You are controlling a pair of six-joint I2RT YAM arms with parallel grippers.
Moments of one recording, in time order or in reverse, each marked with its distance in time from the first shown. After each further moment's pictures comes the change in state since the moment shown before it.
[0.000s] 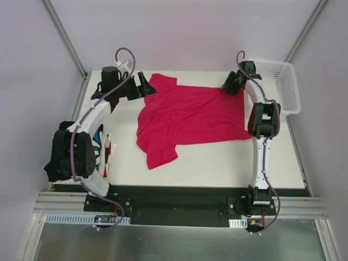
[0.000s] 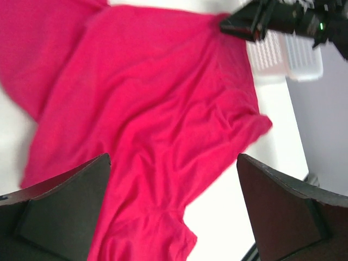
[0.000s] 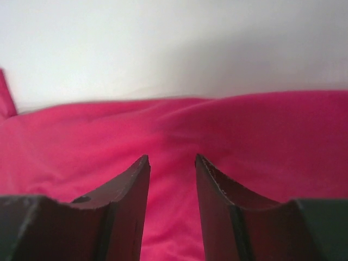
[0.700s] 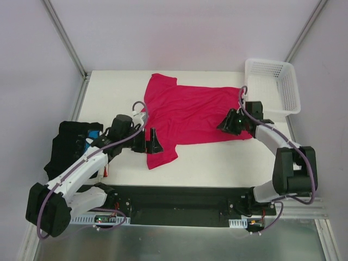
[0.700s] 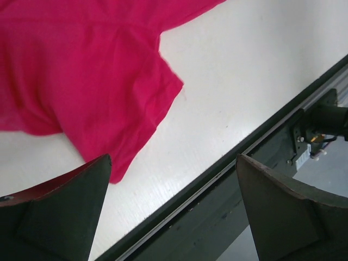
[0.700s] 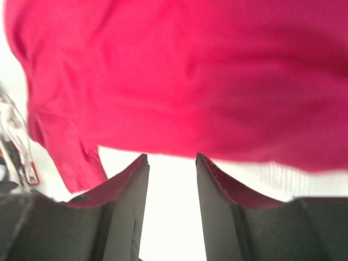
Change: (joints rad) left arm -0.349 -0.605 -0.607 -0.255 -0.145 0.051; right arm 0.078 -1.062 -1.383 0.368 -0.148 0.024
